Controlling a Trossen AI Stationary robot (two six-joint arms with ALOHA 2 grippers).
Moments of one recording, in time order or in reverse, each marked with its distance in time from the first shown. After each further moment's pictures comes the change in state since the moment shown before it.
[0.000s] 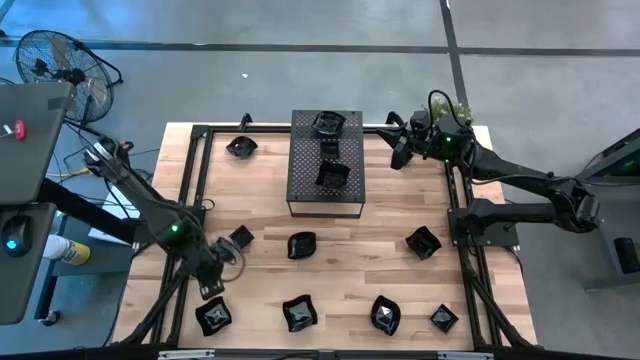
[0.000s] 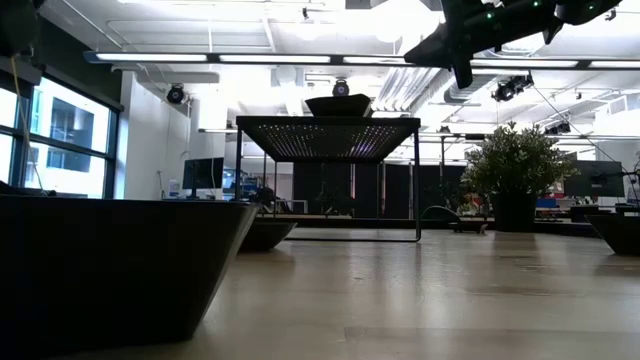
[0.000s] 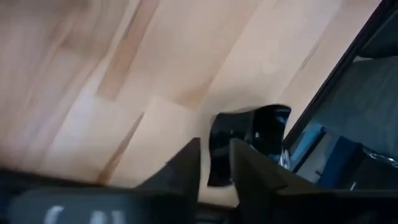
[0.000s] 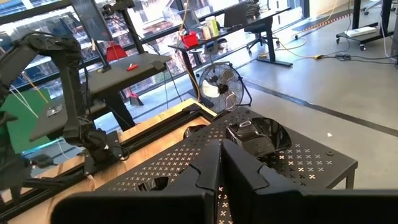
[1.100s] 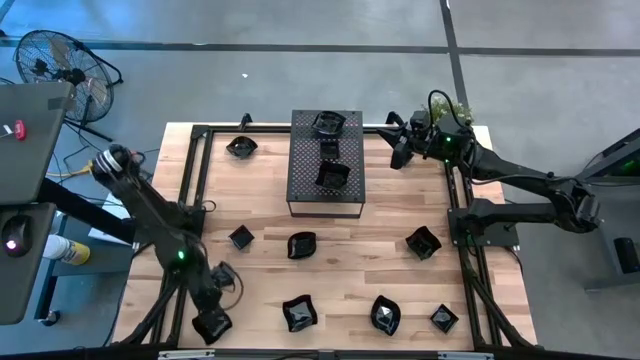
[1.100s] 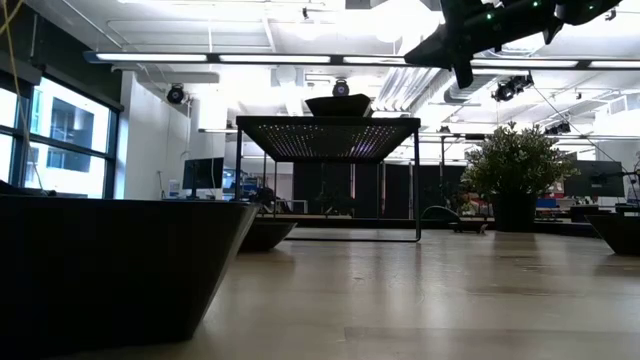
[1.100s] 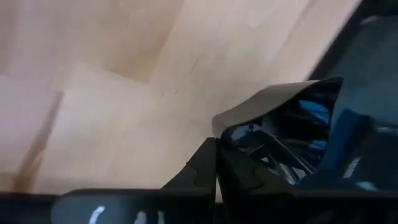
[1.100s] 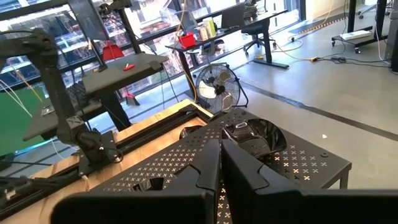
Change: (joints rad) left arm -0.124 0.180 -0.009 0.225 0.043 -0.101; right arm -0.001 0.000 0.000 0.000 0.013 -0.017
